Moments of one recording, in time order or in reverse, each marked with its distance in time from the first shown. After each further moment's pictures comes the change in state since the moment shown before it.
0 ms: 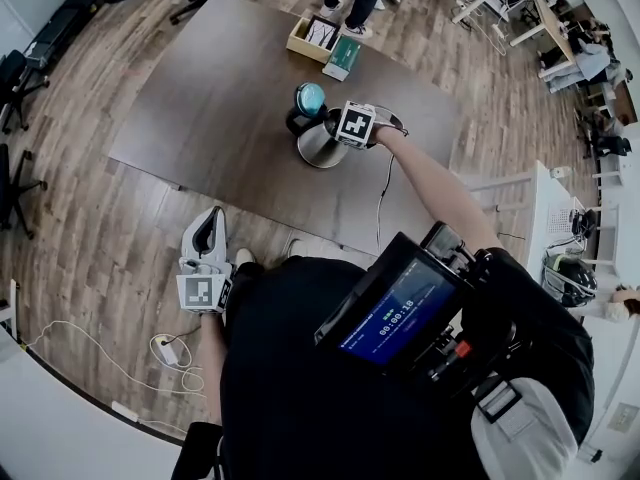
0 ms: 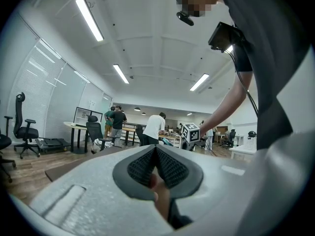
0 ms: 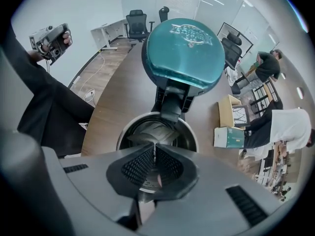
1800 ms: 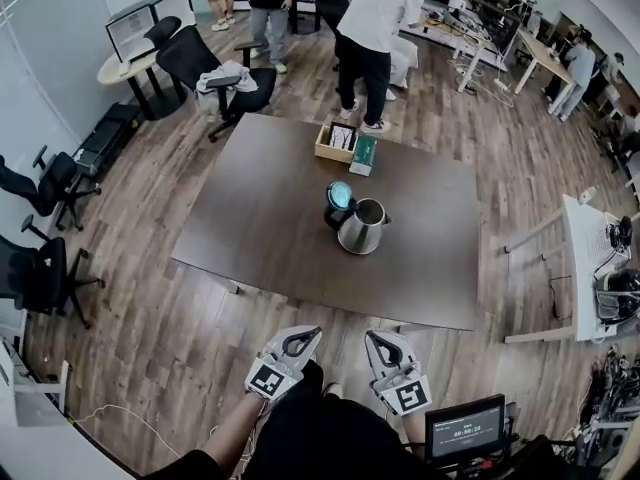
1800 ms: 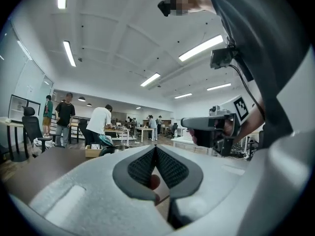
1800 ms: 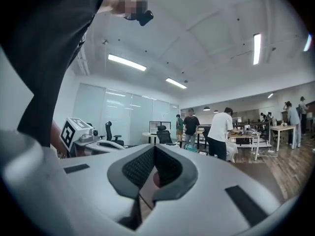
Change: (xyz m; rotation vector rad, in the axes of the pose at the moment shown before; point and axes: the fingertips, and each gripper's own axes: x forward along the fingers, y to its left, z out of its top) left arm -0.071 -0.126 -0.007 0.078 0.070 -0.652; right arm -0.245 0.343 0.067 0.662 -1.246 -0.628
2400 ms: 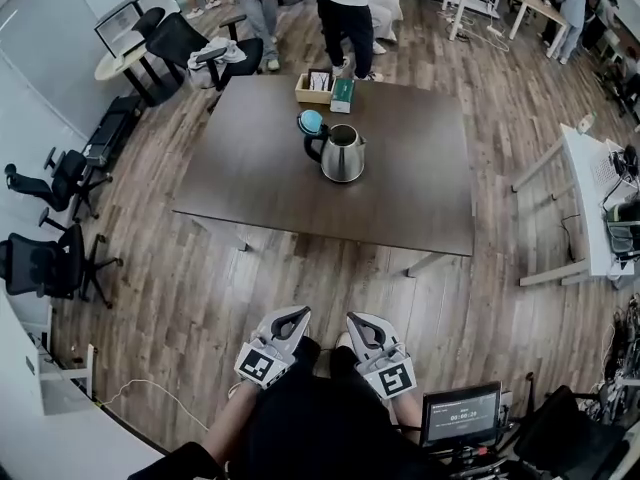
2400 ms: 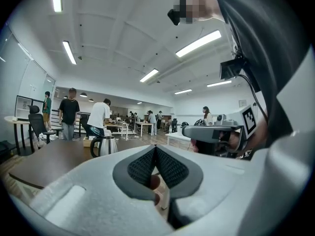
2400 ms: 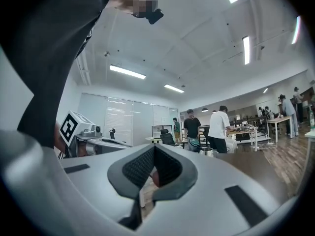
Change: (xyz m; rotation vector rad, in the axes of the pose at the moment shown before) left arm -0.067 -0.152 -0.002 0.011 0.094 0.020; right arm -0.146 0.083 -0.010 0.087 -0.072 -0.018
